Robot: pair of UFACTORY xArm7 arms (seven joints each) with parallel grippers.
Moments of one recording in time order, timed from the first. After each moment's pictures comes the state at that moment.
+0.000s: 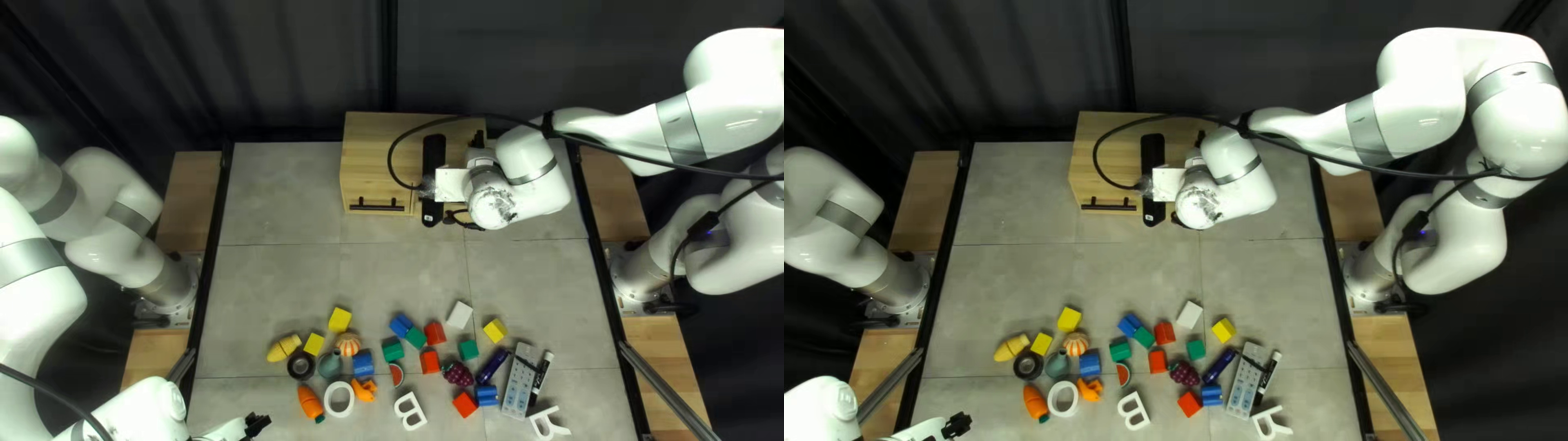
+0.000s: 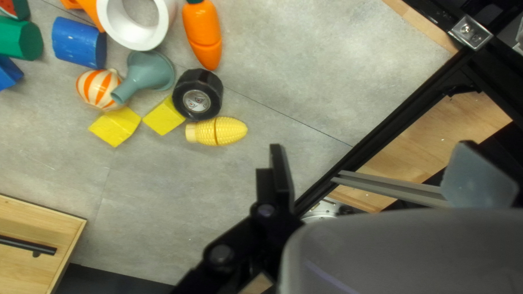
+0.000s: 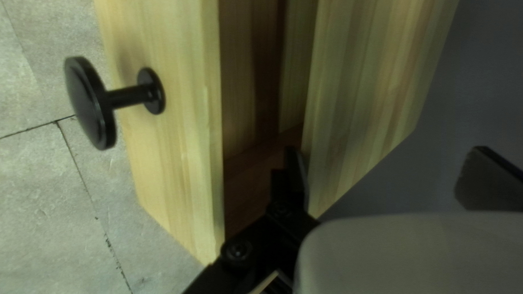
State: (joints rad) left arm -0.38 -0.02 -0.59 1.10 0.03 1.37 0.09; right arm -0.16 -0.03 0.08 0.82 -0.97 1.14 0.52
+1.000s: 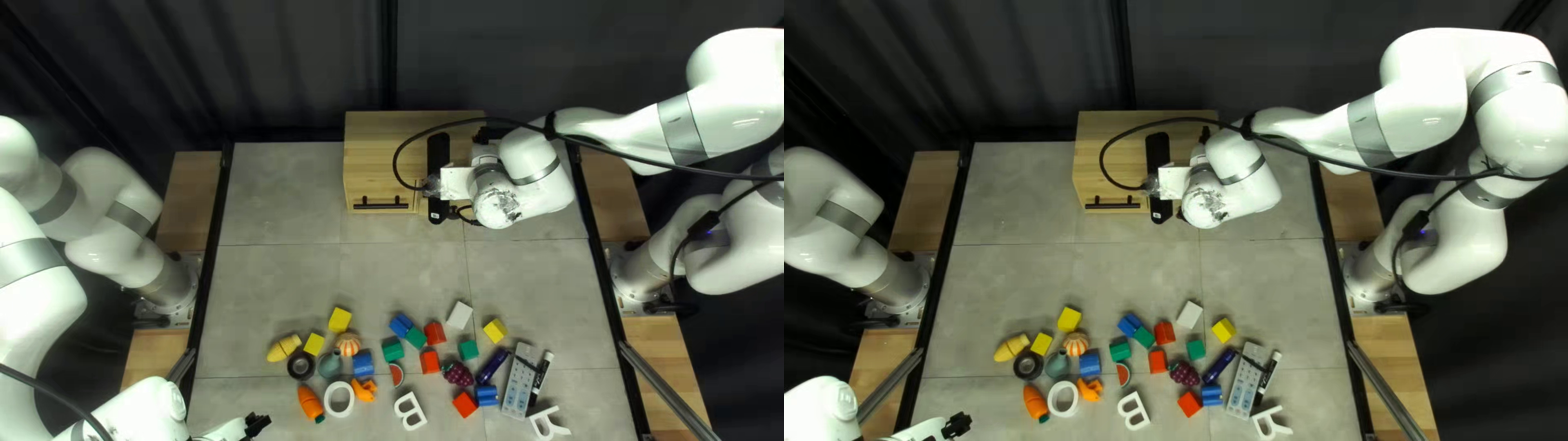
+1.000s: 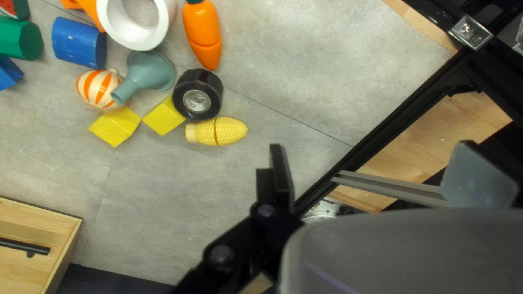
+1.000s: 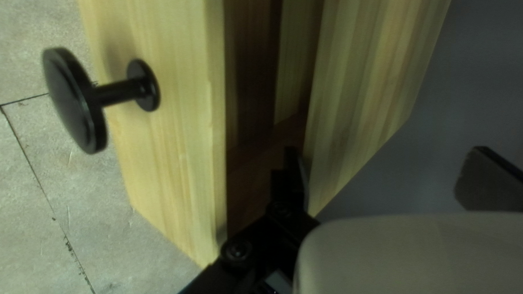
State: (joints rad) left arm -0.38 -0.02 -0.59 1.10 0.03 1.37 0.09; right arm -0.18 -0.04 0.06 0.83 -0.97 1.13 0.48
